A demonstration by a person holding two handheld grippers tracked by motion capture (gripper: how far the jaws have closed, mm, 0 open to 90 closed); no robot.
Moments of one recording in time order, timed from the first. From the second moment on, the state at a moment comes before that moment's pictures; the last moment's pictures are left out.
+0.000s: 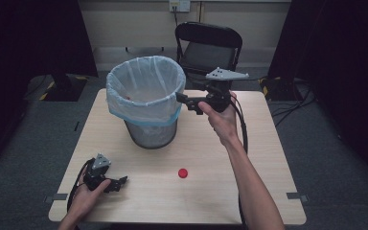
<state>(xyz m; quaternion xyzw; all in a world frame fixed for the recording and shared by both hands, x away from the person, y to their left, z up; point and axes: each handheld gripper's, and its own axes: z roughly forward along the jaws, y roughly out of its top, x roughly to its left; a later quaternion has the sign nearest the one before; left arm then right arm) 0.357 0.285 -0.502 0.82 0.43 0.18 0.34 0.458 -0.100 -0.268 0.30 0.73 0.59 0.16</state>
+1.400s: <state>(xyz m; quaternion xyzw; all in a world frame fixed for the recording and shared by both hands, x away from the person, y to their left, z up) 0.357 0.285 -0.502 0.82 0.43 0.18 0.34 0.415 -0.107 -0.377 0.32 0.80 0.49 0.13</state>
